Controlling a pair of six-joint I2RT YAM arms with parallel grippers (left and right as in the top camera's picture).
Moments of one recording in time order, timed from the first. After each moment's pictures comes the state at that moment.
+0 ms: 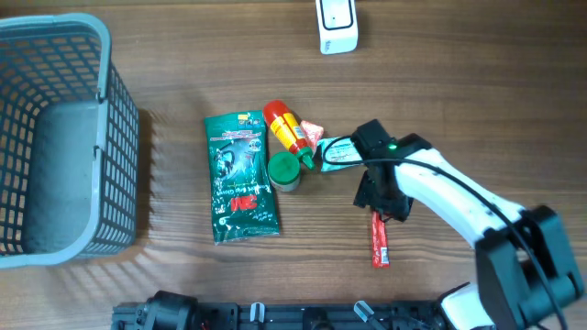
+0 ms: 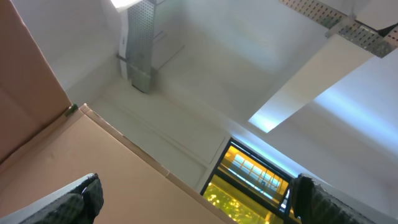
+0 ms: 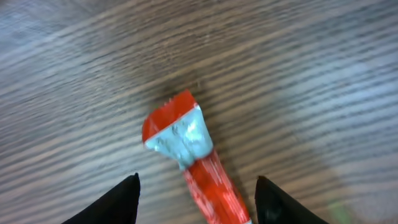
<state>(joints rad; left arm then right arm) -0.23 0.01 1.33 -0.33 -0.39 -0.39 0.48 1.67 0.96 -0.96 0.02 0.83</state>
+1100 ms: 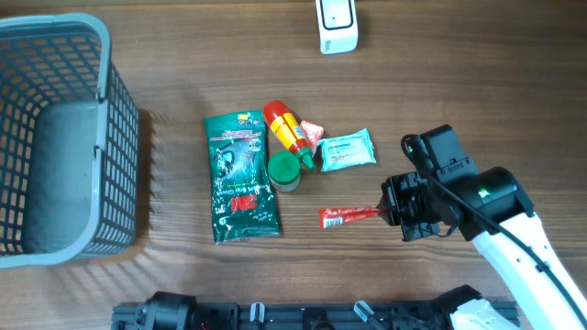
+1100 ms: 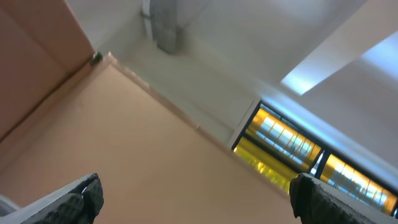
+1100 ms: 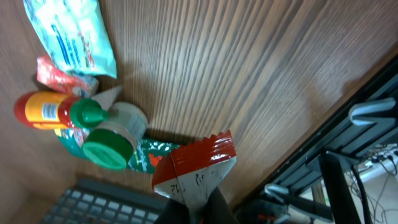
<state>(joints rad) -0.16 0.01 1.02 -0.26 -0.39 -0.47 0.40 1.13 1.03 -1.20 -0.30 1.74</state>
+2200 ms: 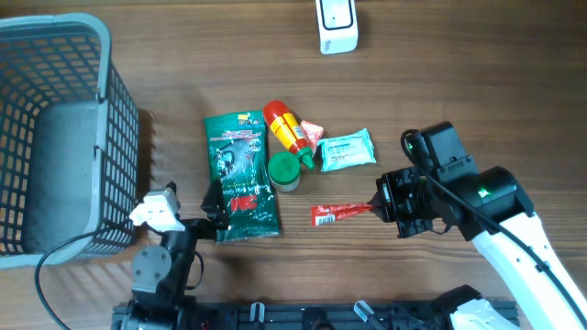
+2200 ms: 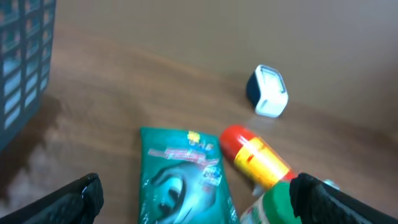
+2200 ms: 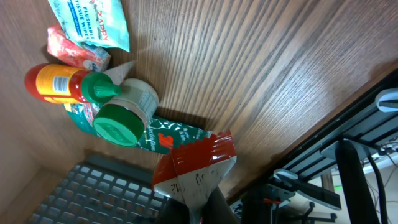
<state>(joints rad) -0.16 0.02 0.09 -0.23 -0.04 -0.40 0.40 1.13 1.03 -1.14 -0.37 1.73</state>
